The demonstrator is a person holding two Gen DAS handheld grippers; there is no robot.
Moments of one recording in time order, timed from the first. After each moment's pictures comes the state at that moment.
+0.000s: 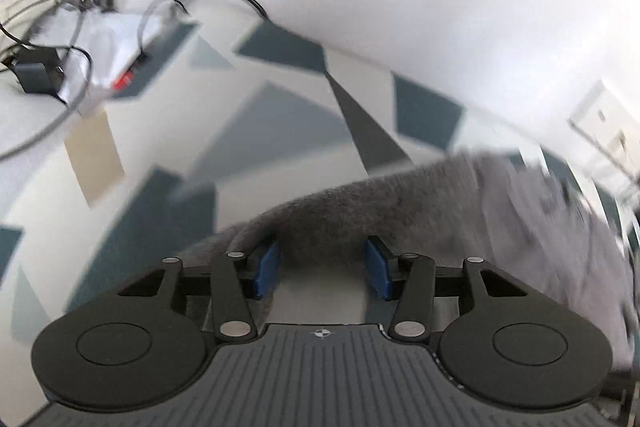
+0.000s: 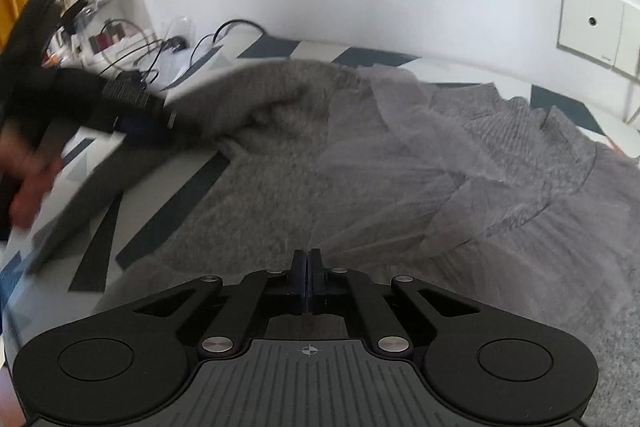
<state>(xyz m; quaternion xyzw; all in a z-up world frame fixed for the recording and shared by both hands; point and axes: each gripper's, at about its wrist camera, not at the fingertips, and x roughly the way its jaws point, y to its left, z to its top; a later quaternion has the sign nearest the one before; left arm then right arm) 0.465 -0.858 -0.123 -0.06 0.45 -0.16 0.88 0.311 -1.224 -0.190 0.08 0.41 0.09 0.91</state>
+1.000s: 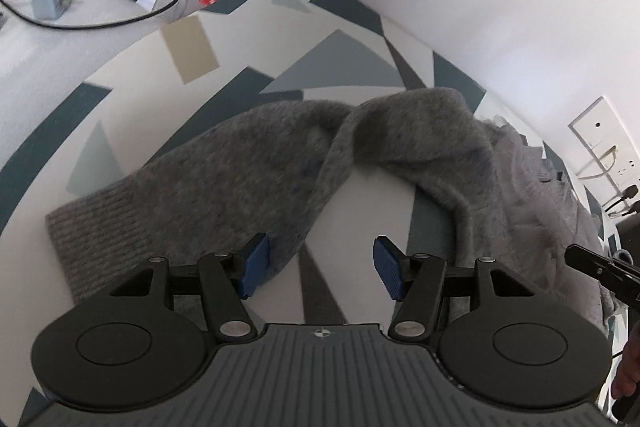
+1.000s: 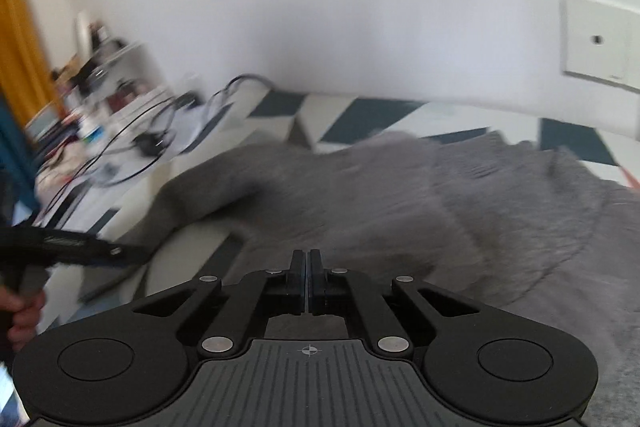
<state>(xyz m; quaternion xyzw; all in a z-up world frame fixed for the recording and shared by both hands) 0.389 -0.780 -0.143 -0.13 0.49 -0.14 0.85 0.338 -1.256 -0.157 0.13 0.37 0.12 0.91</state>
